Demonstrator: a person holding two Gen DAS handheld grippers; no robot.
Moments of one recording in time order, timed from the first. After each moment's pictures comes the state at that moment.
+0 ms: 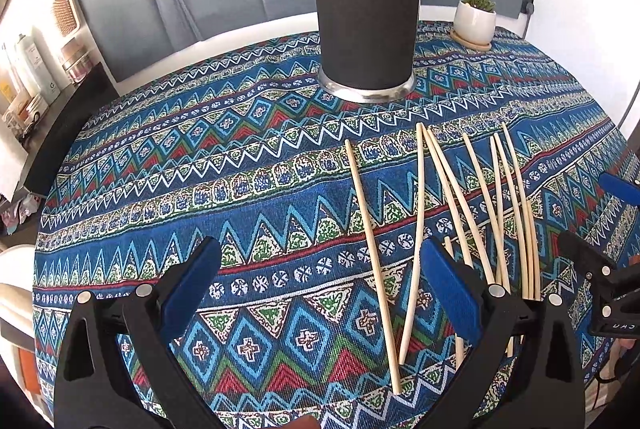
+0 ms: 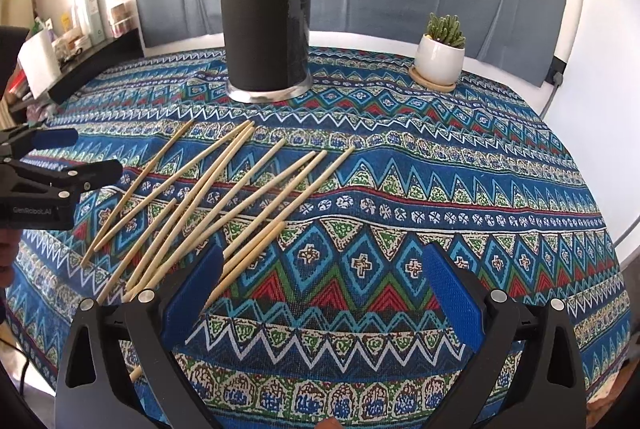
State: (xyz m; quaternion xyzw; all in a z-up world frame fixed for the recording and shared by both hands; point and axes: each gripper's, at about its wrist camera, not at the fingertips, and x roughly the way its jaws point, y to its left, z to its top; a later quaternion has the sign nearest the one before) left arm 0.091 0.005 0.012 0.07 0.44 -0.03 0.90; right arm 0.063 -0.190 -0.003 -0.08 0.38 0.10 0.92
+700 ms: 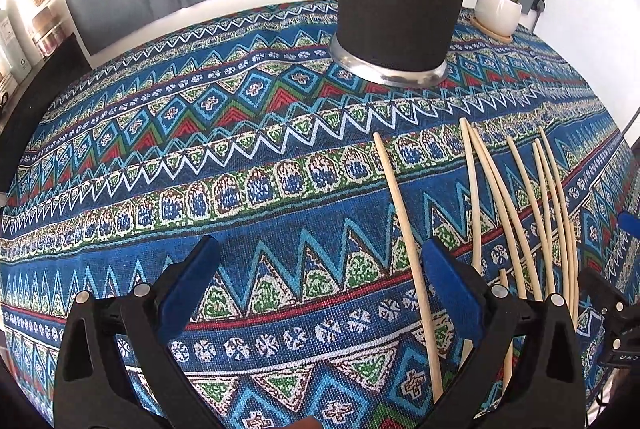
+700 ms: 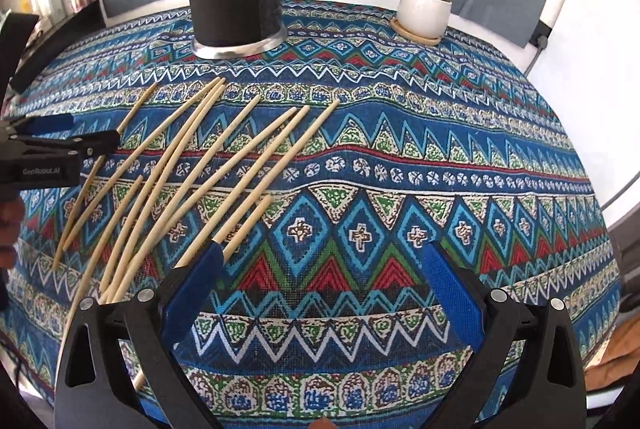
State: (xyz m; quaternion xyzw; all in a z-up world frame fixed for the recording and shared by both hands) left arm 0.138 0.030 -0.023 0.04 0.46 -0.05 0.89; right arm 0.076 -0.181 -0.017 -0.06 0.46 0.04 0.89
